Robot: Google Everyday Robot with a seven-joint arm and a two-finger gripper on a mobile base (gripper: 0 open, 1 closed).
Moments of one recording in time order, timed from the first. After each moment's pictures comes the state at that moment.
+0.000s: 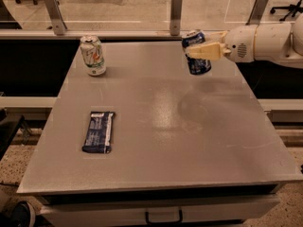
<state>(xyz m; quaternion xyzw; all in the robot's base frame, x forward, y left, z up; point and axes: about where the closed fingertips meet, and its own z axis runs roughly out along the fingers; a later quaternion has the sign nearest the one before) 0.665 -0.149 0.948 -0.39 0.70 0.28 0.52</state>
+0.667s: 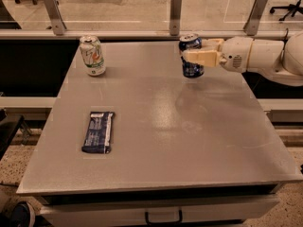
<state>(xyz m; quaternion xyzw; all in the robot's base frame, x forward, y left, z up) 0.668 -0.143 0.935 -0.37 0.66 0.33 0.56</state>
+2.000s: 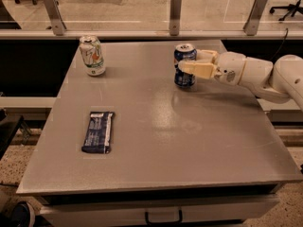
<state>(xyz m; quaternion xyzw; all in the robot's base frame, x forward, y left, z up) 0.665 -0.134 0.907 -0.36 0.60 0.39 0.60</state>
